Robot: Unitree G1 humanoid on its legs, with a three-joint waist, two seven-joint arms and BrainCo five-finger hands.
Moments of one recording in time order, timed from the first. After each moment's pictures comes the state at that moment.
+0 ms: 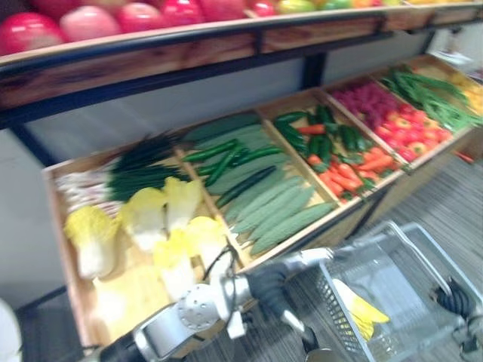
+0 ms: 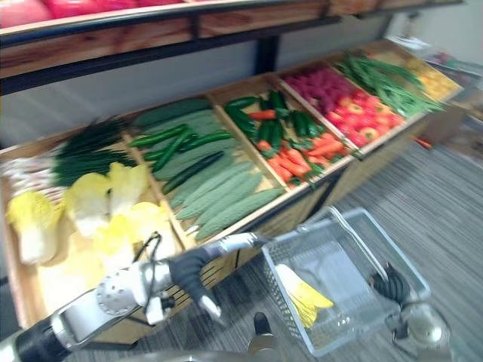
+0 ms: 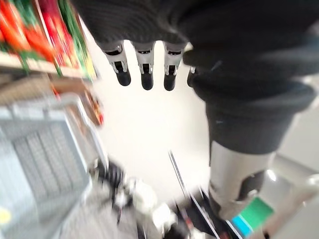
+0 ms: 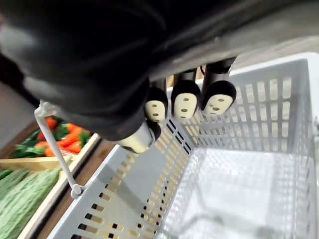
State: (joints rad) left arm -0.01 0.70 -0.59 -0.43 -0.19 -0.36 -0.23; right arm 0.28 -0.55 -0.32 0.58 -0.20 -0.24 0.15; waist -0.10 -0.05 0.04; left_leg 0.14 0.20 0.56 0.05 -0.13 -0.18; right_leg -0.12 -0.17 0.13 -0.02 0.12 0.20
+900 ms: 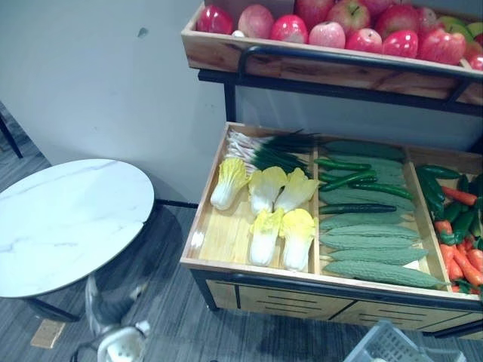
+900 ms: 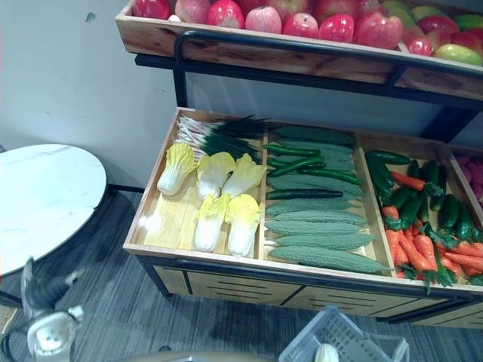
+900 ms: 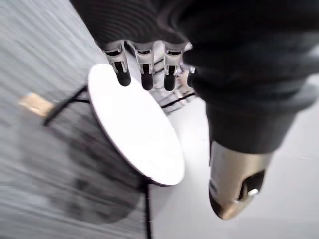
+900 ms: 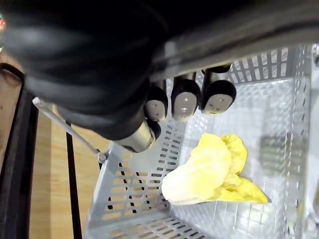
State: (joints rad) left arm 0.26 0.09 0.56 0.46 0.32 -0.14 0.38; right arm 0.20 -0.11 -0.81 1.11 -0.06 -0.11 -0.10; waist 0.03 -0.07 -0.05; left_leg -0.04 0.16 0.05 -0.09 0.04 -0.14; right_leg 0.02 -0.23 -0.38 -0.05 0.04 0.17
